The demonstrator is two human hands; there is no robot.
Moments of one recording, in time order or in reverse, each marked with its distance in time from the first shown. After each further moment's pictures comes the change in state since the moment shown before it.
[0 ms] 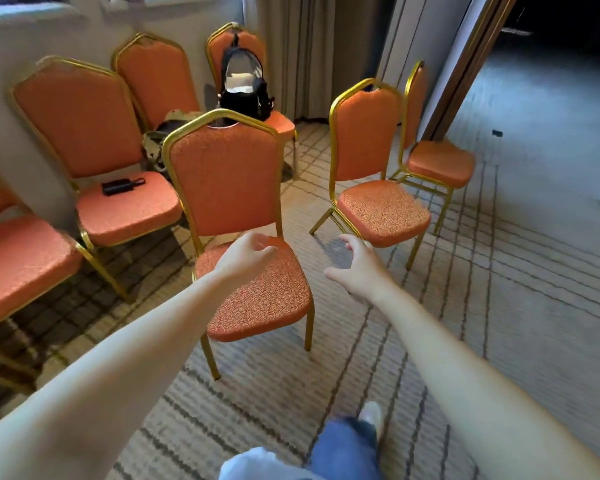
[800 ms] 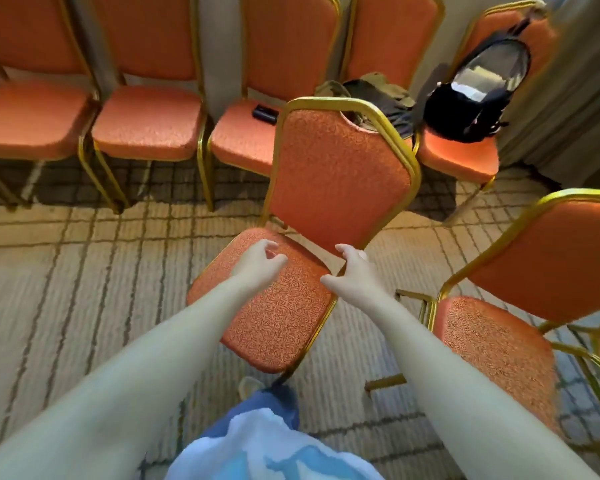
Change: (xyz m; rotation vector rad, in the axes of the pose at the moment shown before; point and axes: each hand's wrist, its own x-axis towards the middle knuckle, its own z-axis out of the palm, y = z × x) left_hand 0.236 -0.012 0.076 -0.354 0.519 -0.749; right_hand 0.395 -0.029 0.032 -0.292 -0.641 -0.495
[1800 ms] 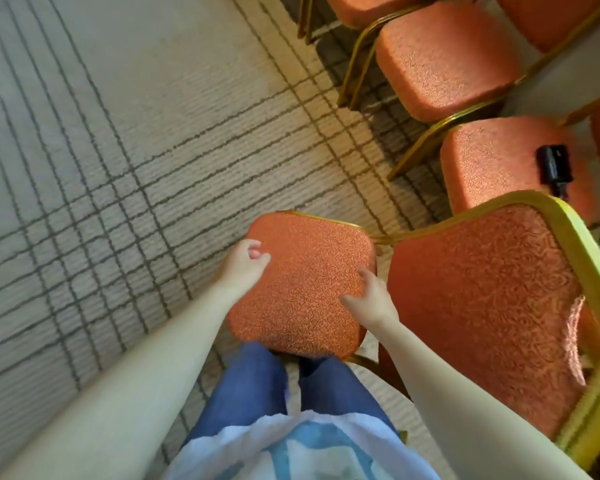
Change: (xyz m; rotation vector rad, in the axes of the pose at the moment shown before) left_hand 0.070 -0.051 0.063 -0.639 0.848 -0.936; right_hand 0.289 -0.035 0.041 -0.511 -0.824 -0.503
